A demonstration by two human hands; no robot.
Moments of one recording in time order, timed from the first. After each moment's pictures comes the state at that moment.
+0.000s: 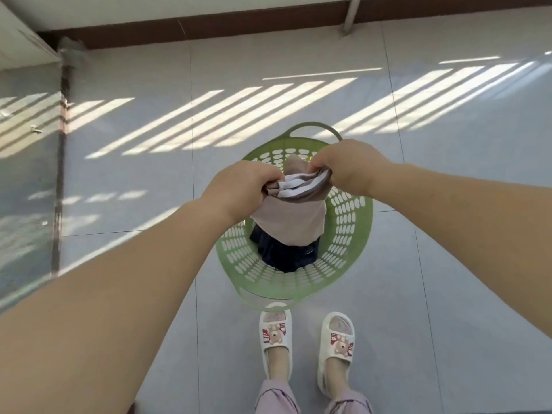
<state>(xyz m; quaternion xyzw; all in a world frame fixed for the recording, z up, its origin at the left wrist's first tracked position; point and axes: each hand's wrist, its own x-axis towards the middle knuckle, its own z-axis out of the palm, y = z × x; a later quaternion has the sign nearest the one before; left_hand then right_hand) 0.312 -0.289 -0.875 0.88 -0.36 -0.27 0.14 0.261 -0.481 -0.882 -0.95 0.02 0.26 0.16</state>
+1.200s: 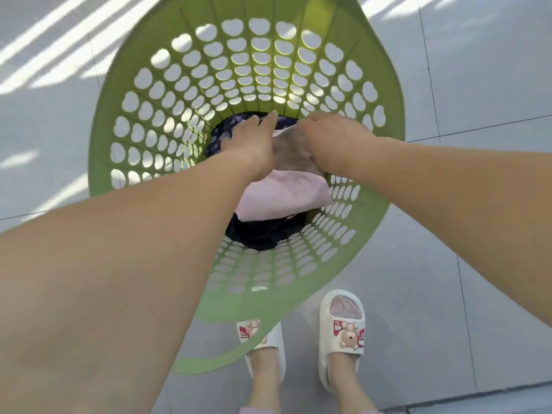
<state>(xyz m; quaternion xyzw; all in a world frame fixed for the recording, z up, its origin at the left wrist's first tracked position) 0.289 -0.371 -1.179 0.88 -0.28 -0.37 0.02 0.215 -0.496 -1.146 -0.94 0.08 0.31 0.09</state>
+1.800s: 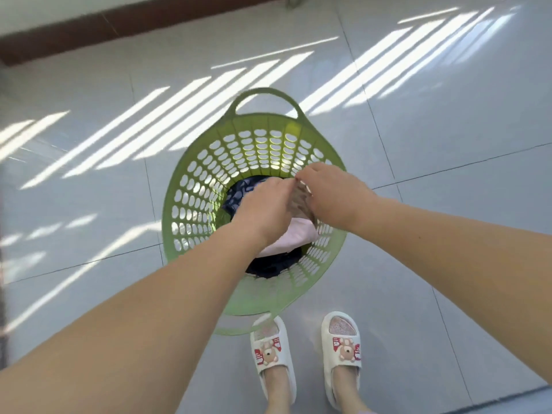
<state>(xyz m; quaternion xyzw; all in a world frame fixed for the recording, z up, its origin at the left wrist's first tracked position) 0.243 -0.361 -1.015 0.86 -0.38 -0.33 0.13 0.177 -0.482 -0.988 -0.95 0.12 0.22 0.20</state>
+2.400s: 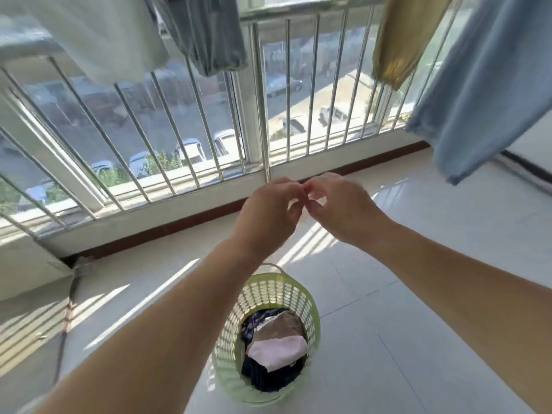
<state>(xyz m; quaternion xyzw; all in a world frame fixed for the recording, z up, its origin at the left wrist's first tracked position) 0.218 -0.366 -0.529 0.78 -0.52 -0.01 0.34 0.125 -0.467 -0.519 -0.94 0.19 -0.16 0.23</state>
